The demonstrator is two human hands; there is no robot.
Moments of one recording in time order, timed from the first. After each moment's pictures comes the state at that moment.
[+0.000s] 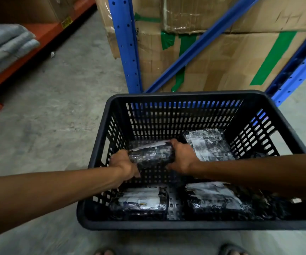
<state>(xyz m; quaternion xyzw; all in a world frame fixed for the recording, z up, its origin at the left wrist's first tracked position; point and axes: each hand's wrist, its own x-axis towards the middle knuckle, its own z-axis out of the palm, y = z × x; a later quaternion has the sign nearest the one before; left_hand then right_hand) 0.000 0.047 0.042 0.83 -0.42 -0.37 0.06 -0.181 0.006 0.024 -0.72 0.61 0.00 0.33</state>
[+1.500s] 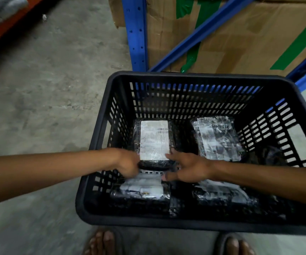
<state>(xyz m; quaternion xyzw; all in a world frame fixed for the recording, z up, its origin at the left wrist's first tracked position) 0.007 0.045 0.064 0.59 -0.62 -0.39 -0.34 -0.192 0.025 0.027 -0.73 0.45 0.24 0.47</state>
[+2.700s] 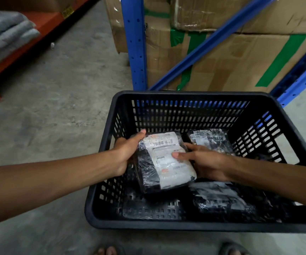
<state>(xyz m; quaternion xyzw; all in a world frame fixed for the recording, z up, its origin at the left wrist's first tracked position) 0.010 0.039 0.082 0.72 -0.25 -0.58 0.29 -0.223 0.003 0.030 -0.36 0.48 -0.12 0.79</state>
